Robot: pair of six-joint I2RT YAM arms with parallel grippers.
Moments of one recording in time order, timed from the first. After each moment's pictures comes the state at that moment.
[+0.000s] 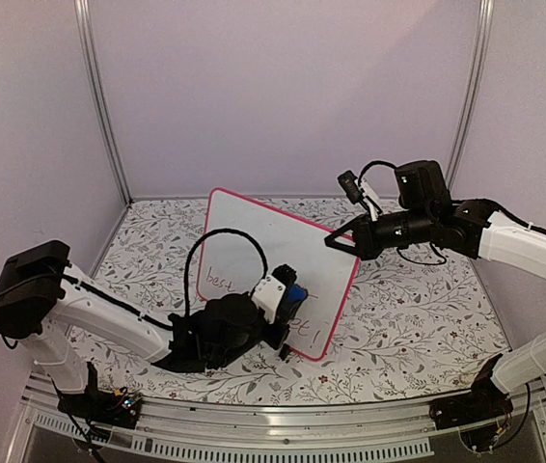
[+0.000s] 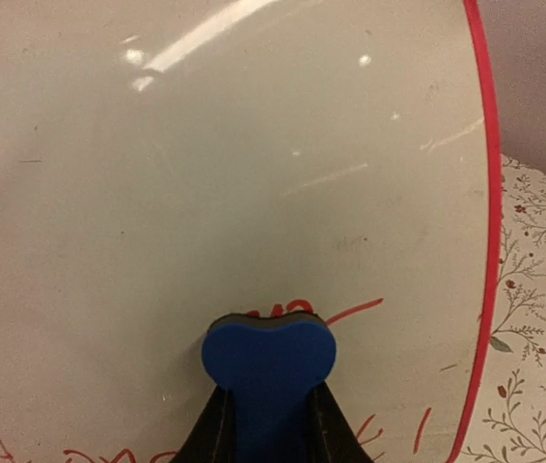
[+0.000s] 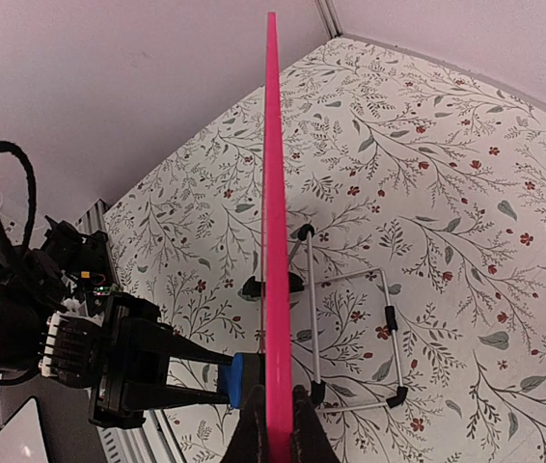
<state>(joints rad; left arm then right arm) -1.30 1.70 0.73 0.66 -0.61 -0.09 0.72 1.34 1.11 -0.31 -0.46 0.17</state>
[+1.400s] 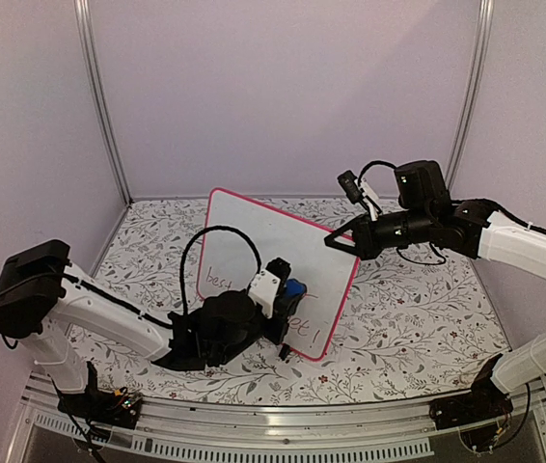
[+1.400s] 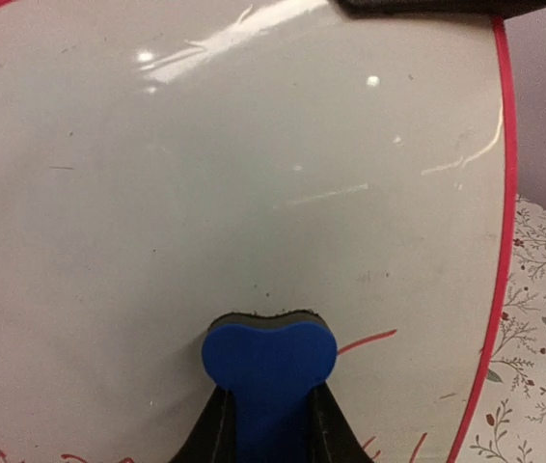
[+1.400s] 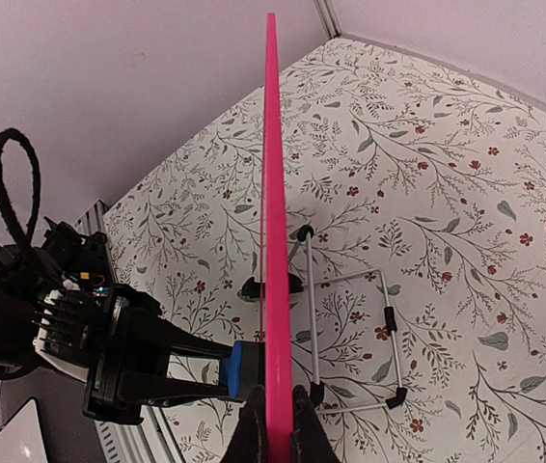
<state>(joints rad) -1.29 1.70 0.74 0.69 -0.61 -0.15 0.72 1.34 1.11 -0.31 -0.46 0.17</state>
